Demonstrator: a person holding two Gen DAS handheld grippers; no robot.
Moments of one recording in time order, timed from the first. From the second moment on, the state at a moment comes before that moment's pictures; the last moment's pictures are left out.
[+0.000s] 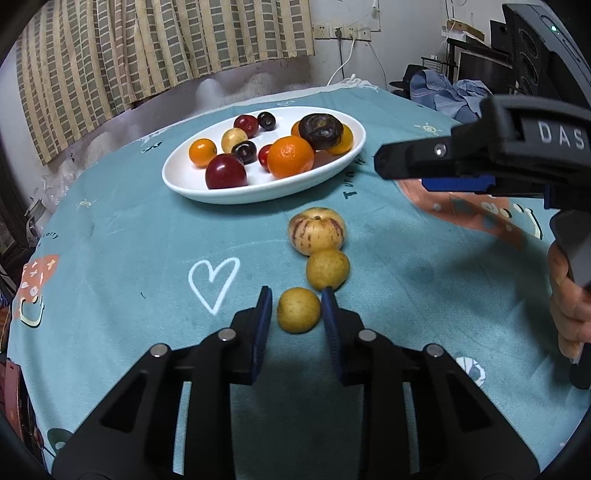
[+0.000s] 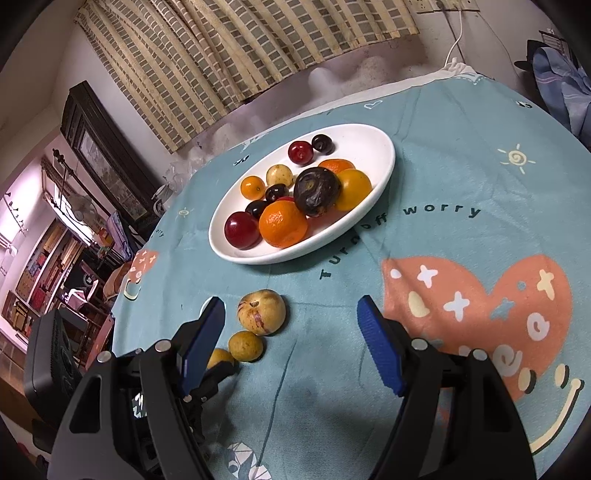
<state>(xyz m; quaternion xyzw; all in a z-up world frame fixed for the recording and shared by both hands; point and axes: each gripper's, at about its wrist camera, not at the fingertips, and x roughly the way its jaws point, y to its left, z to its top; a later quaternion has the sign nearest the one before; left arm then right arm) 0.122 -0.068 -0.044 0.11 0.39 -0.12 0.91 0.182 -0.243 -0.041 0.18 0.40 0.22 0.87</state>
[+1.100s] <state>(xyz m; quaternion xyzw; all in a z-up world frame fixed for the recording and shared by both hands) 0.118 -0.014 -0.030 0.06 0.39 -0.10 0.91 0.181 -0.165 -0.064 0.05 0.43 0.27 0.86</state>
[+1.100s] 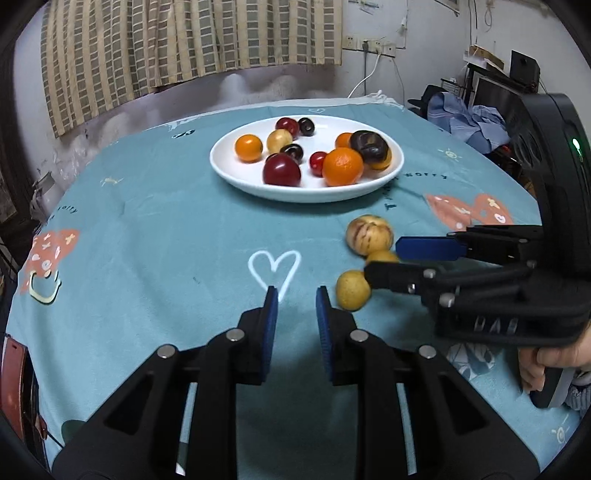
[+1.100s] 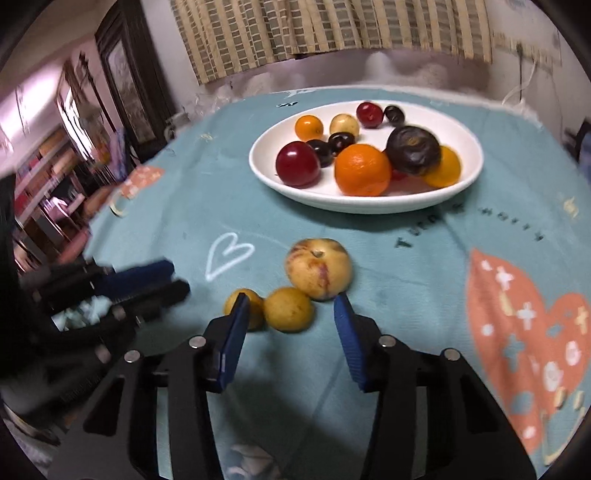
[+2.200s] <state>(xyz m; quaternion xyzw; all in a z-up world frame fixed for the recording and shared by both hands) 0.146 -0.064 -0.060 0.07 0.43 -0.17 0.88 0.178 -0.218 -0.036 0.20 0.40 0.30 0.84</state>
